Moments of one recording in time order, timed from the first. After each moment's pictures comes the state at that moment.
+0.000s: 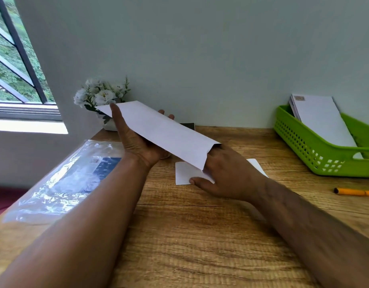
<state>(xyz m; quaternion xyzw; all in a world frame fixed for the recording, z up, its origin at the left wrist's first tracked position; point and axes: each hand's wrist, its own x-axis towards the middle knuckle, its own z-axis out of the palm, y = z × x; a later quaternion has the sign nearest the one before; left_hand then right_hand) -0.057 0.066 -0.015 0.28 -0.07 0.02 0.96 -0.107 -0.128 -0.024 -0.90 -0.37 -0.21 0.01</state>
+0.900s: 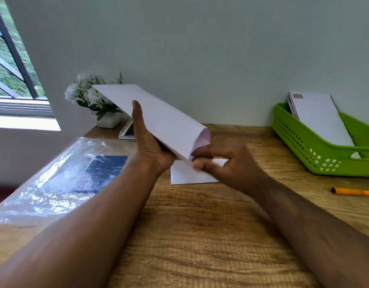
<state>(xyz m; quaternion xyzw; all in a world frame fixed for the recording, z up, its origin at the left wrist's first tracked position) -0.056 0.032 -0.025 0.32 -0.07 -0.01 0.95 -0.115 -0.137 -0.016 -0.82 -0.36 -0.17 0.41</state>
